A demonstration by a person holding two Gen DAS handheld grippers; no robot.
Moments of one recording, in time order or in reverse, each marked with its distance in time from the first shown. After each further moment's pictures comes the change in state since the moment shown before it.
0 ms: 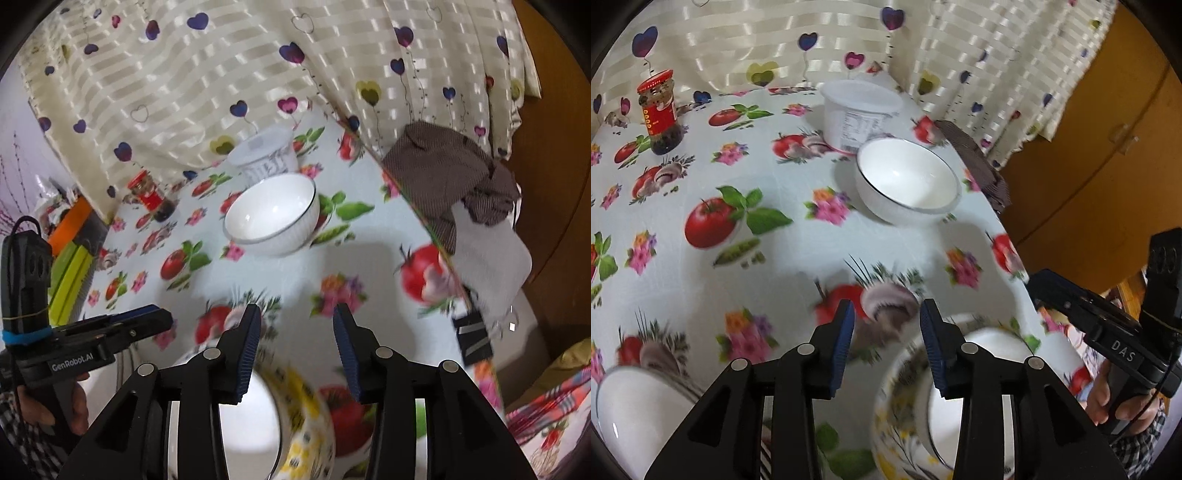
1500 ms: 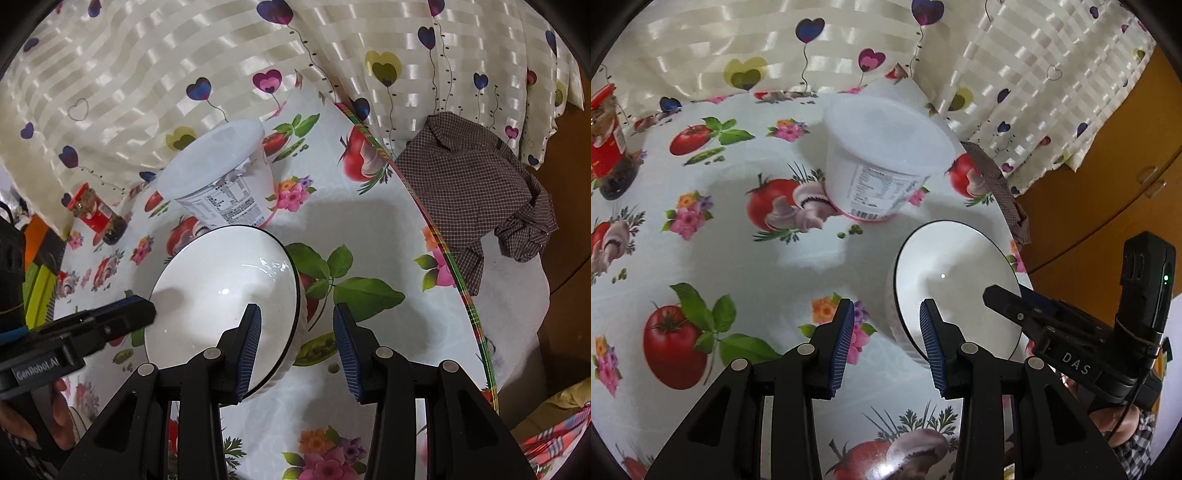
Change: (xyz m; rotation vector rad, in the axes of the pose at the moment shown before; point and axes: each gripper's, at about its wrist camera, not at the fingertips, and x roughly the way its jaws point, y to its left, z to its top) left arm 0.088 0.031 0.110 -0.041 0.022 -0.039; right arm 0.142 -0.020 0.101 -0.009 0.115 -0.030
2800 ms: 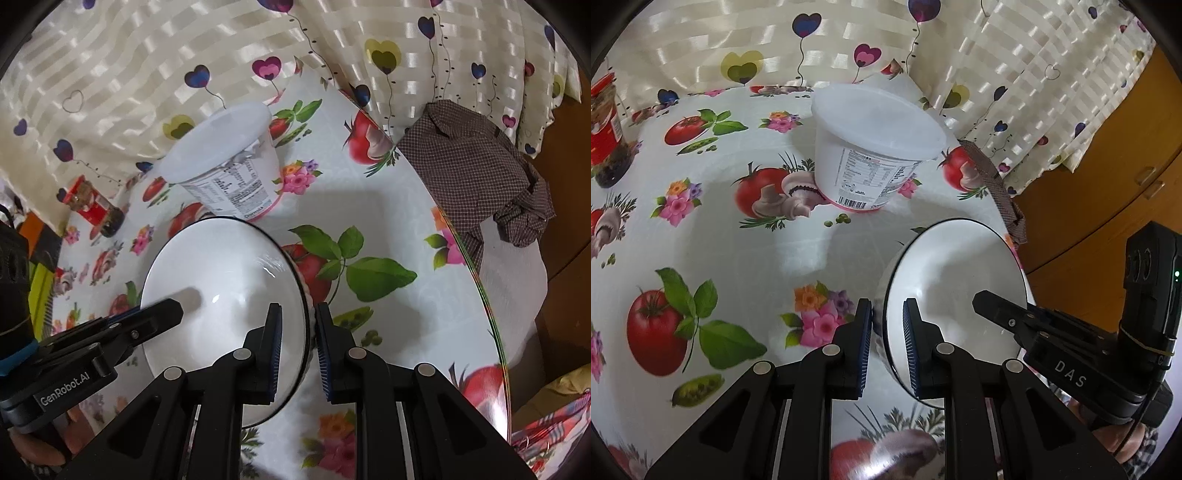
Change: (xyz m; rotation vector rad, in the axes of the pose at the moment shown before) left arm 0.003 -0.007 -0.013 -0.017 -0.019 -0.012; right arm -0.002 0.015 -0.005 0.020 0.044 -0.023
